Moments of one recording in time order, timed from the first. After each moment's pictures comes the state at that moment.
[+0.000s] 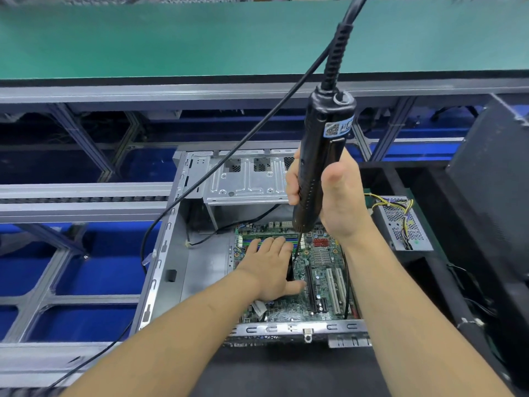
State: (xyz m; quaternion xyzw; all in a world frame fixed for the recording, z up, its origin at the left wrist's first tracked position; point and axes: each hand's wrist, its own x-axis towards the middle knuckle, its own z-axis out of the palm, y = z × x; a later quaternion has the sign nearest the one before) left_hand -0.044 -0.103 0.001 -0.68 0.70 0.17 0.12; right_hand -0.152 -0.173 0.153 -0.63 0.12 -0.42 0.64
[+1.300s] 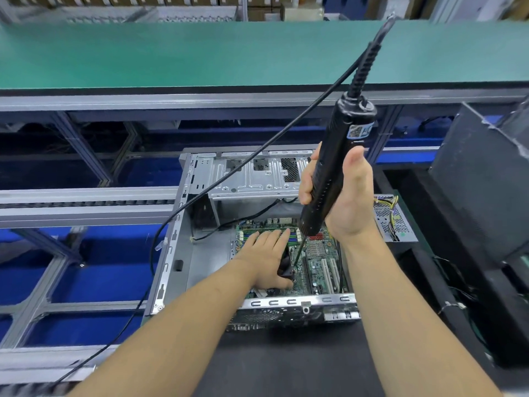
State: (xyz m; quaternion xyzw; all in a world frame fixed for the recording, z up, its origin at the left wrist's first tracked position) left_hand -0.035 -0.091 0.000 -0.67 0.73 0.15 0.07; right_hand -0.171 -0.140 0.162 -0.55 0.17 -0.51 0.64
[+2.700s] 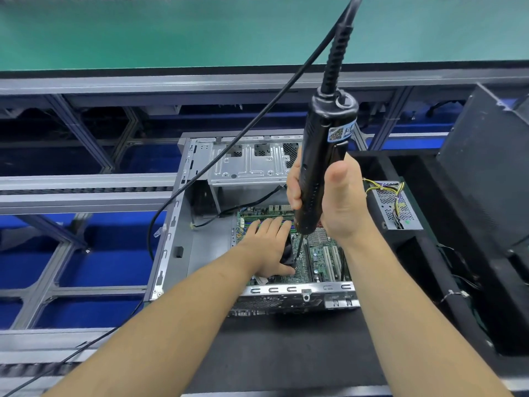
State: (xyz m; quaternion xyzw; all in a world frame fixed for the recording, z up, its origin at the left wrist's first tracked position) left_hand -0.041 -0.093 0.002 -0.67 0.73 0.14 0.08; right_hand -0.171 -0.128 0.155 -0.61 0.14 -0.42 0.66
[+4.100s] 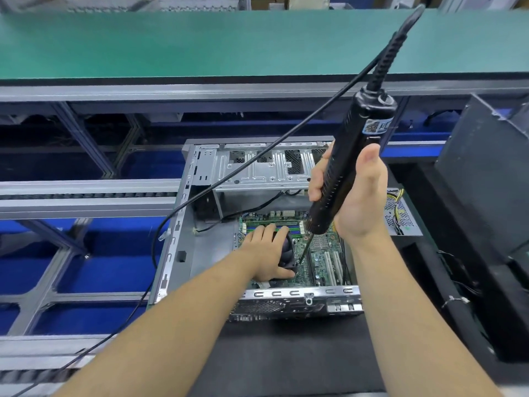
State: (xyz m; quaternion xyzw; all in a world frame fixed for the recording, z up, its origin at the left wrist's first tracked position) left_hand -0.036 -0.087 0.007 -0.69 0.69 0.20 0.08; right_hand -0.178 -0.132 0.159 -0.54 0.19 -0.54 0.61
